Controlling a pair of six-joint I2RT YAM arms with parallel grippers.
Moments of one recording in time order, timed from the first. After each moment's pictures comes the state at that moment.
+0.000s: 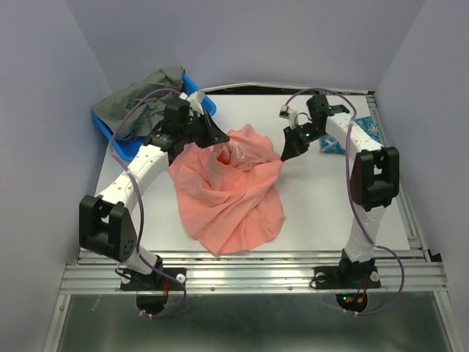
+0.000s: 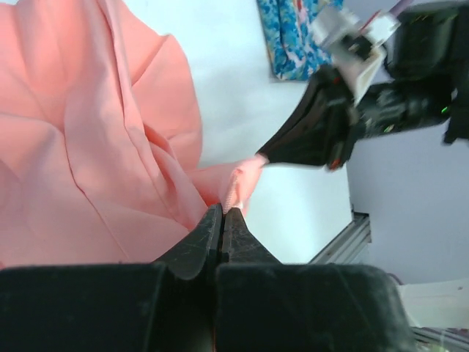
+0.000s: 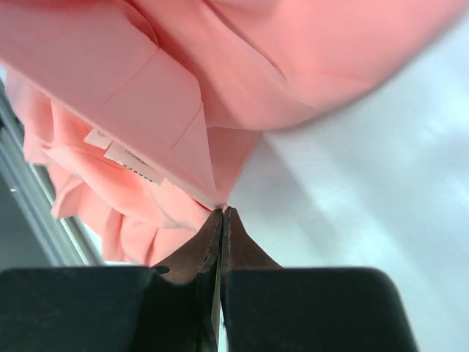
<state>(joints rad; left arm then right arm) -0.35 1.52 1.29 -0.27 0.45 -0.68 0.23 2.01 1.70 -0.96 -0.78 -0.38</state>
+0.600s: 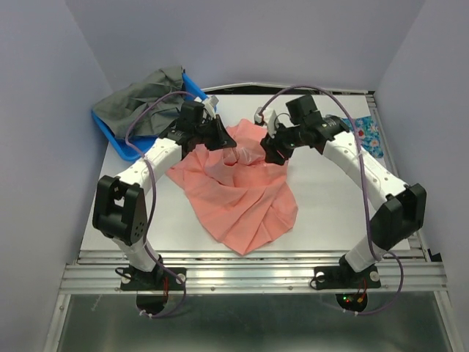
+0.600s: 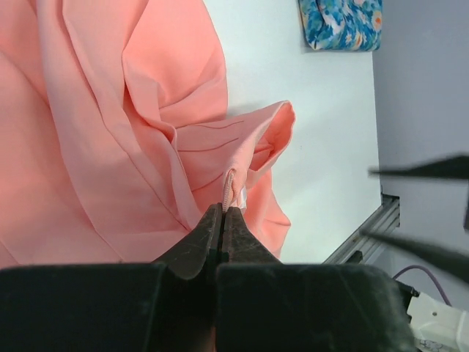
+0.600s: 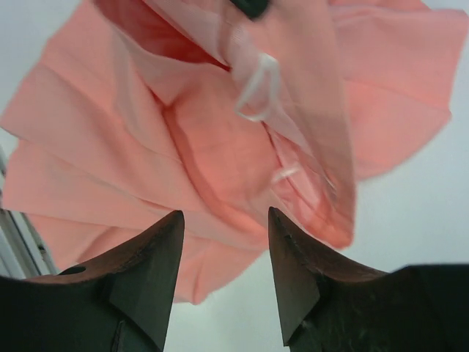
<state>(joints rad) -0.40 1.64 1.31 -0.27 0.44 -0.62 0.42 1.64 1.57 -0.82 -0.43 -0.52</state>
